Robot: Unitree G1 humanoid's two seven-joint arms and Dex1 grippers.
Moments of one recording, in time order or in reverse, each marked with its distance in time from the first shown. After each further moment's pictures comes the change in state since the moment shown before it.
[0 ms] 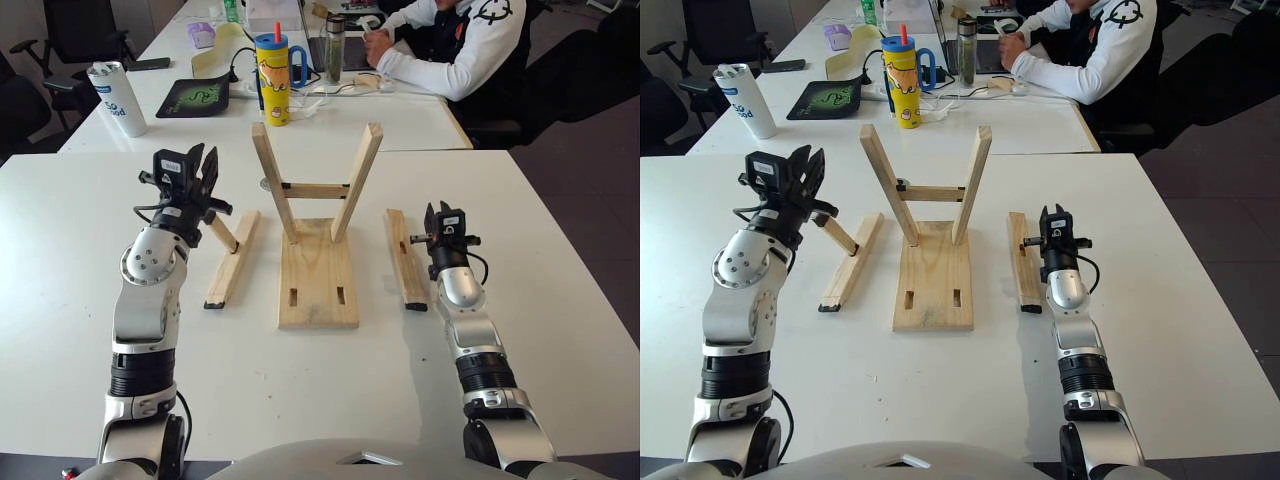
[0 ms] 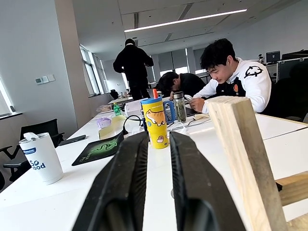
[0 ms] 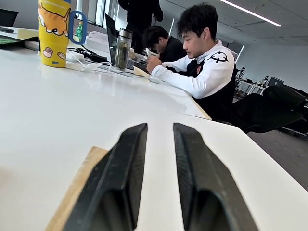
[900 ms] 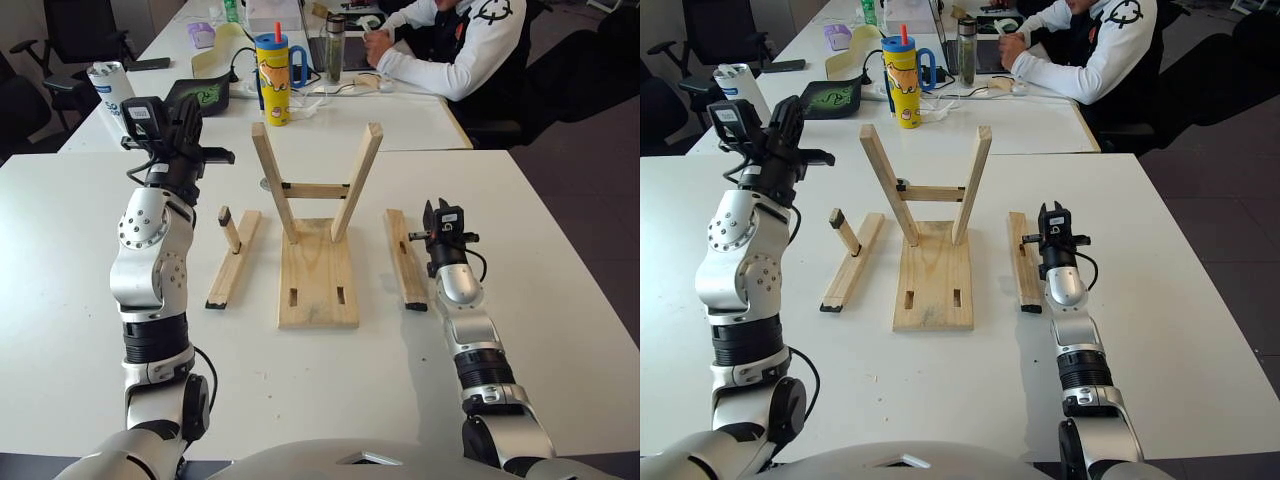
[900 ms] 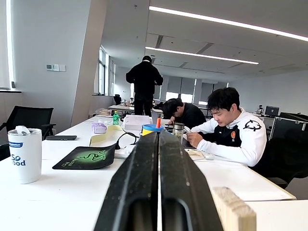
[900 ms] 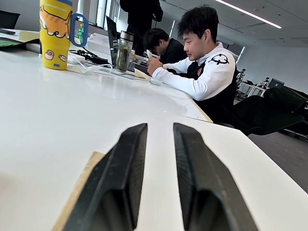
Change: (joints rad) left arm -0.215 -0.099 0.112 -0.020 -0.189 0.160 0.141; right arm -0.021 0.000 0.003 0.017 -0.002 -0.005 0.000
